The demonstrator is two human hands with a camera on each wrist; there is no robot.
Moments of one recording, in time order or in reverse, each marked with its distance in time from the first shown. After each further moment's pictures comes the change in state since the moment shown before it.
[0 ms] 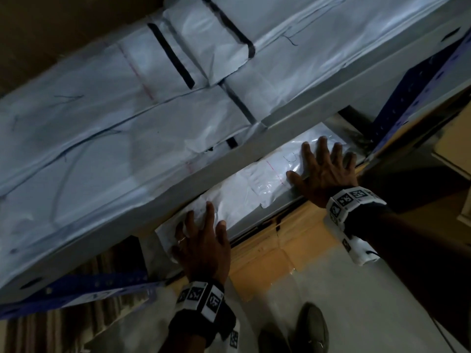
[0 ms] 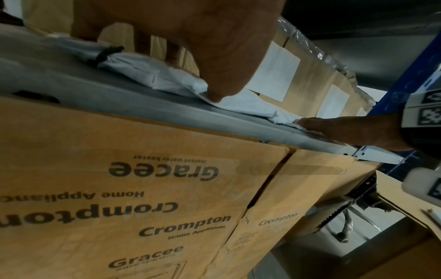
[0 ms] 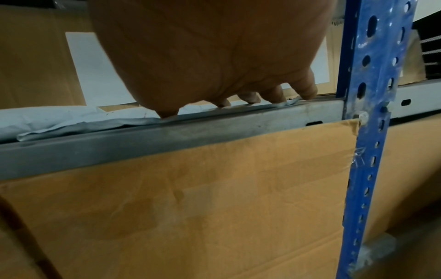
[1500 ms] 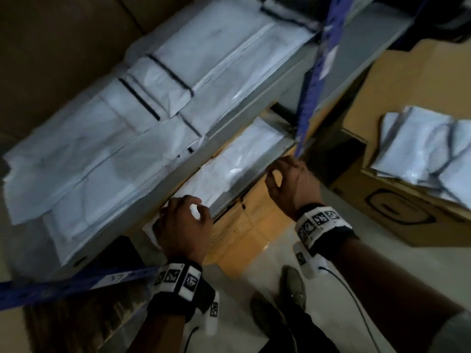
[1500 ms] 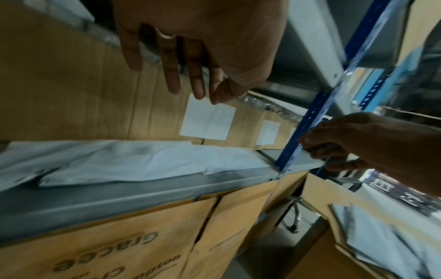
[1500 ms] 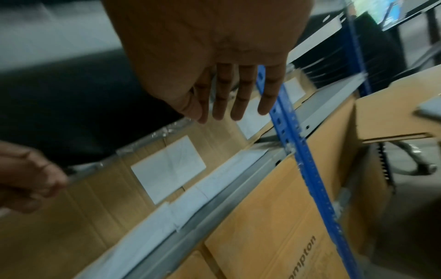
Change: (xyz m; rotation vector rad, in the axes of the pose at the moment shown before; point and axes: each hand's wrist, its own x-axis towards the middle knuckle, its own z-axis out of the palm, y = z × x) left_hand -0.044 0.026 -0.111 -0.220 0.168 0.304; right_hand -0.159 -0.016 -0.059 0.482 0.422 0.046
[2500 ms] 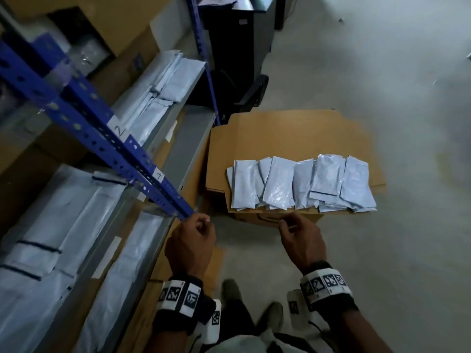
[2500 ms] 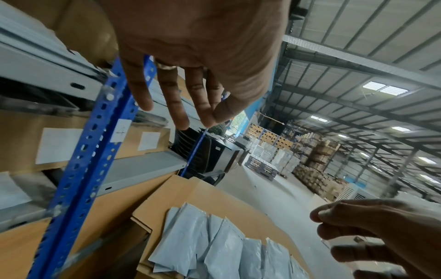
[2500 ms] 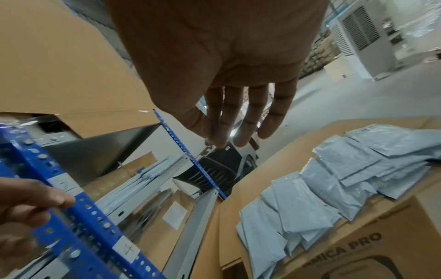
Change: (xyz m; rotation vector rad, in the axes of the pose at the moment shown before) left_hand -0.105 0.353 -0.116 -0.305 -0.235 0.488; right_hand -0.195 0.108 -0.332 0.251 0.443 0.764
